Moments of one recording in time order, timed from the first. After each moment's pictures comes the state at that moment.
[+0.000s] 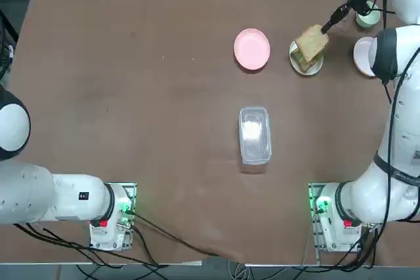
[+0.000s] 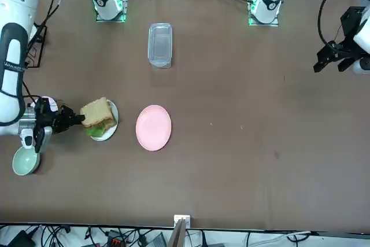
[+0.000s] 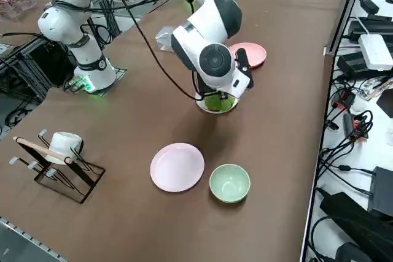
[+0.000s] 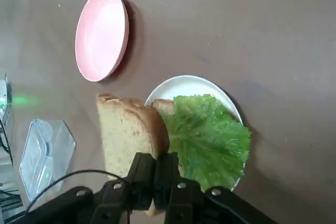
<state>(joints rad) 0.15 0.75 -0.54 -1.41 0.86 1.51 -1.12</state>
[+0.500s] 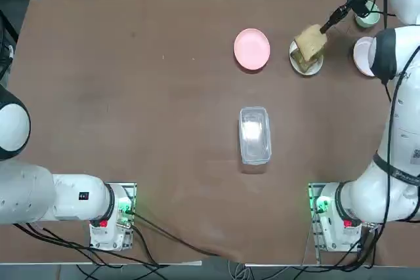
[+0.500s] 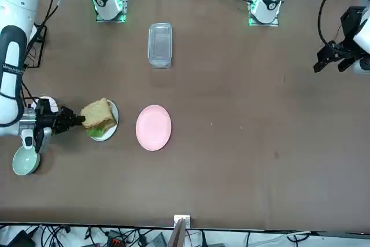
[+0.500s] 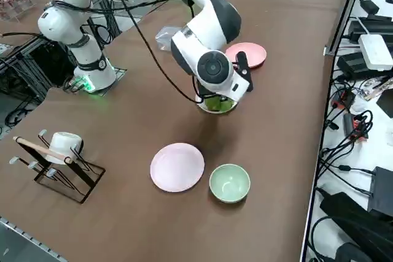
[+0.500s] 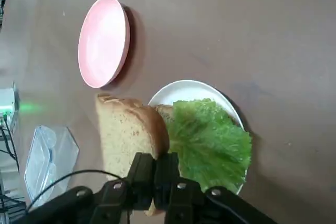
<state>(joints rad) 0.13 0.78 -0.54 -1.41 0.90 1.50 -1.12</state>
